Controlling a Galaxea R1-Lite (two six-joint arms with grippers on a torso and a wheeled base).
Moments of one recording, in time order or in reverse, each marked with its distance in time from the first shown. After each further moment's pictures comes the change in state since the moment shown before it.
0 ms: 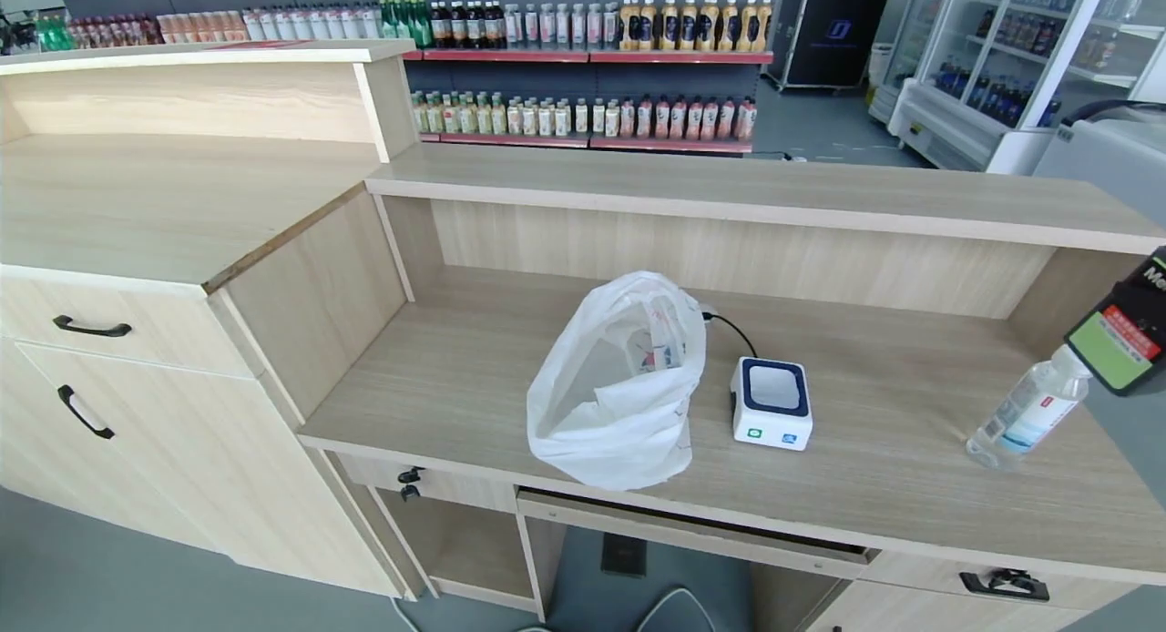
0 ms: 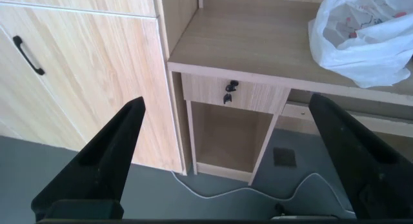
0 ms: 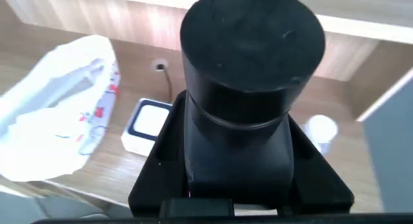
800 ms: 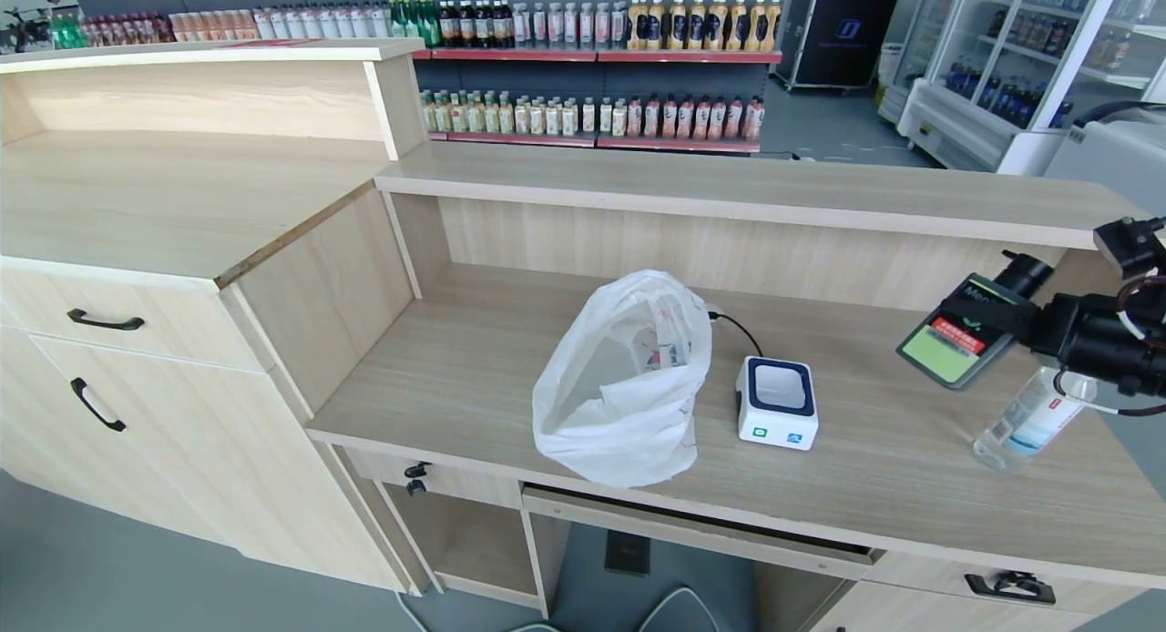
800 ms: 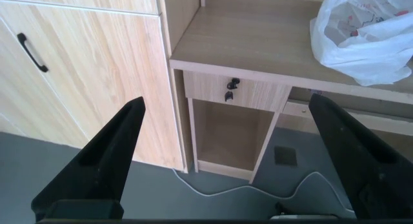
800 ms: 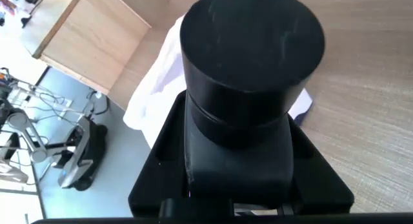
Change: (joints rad) left arm -0.001 0.000 0.000 0.000 0.000 0.000; right arm -0.018 0.578 -0.223 -0.159 0.581 0.368
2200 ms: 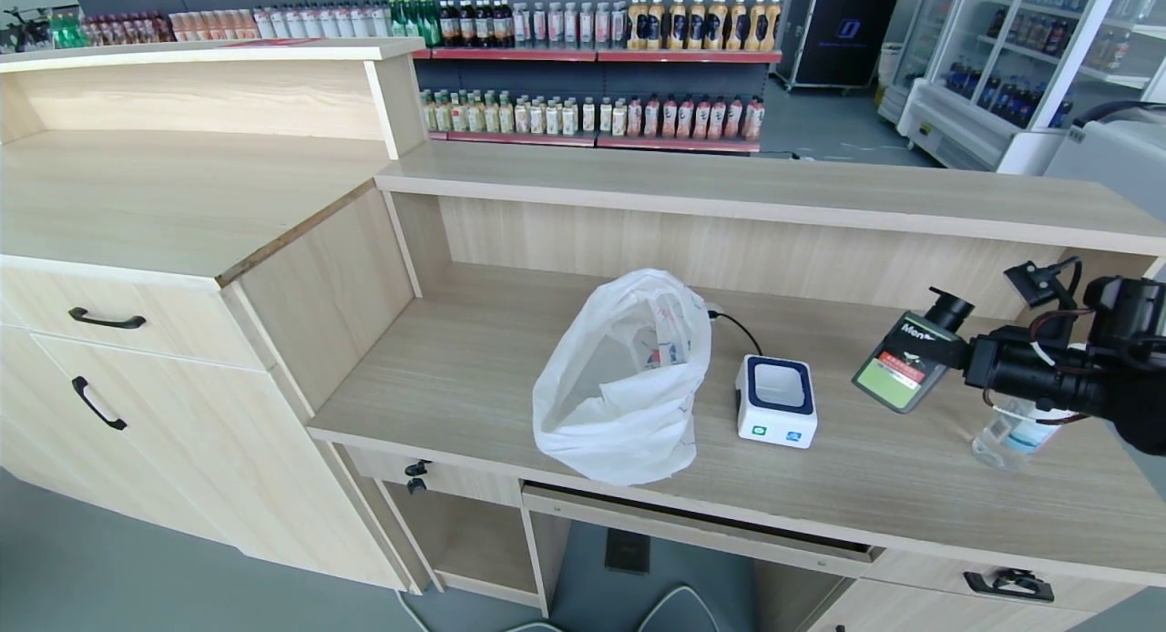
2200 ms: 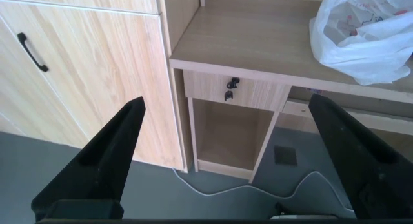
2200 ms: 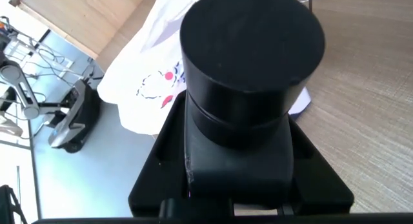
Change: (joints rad) left arm 0.000 0.000 0.000 0.000 0.000 0.000; right arm 0.037 0.263 -0.095 -0.067 0.093 -0.176
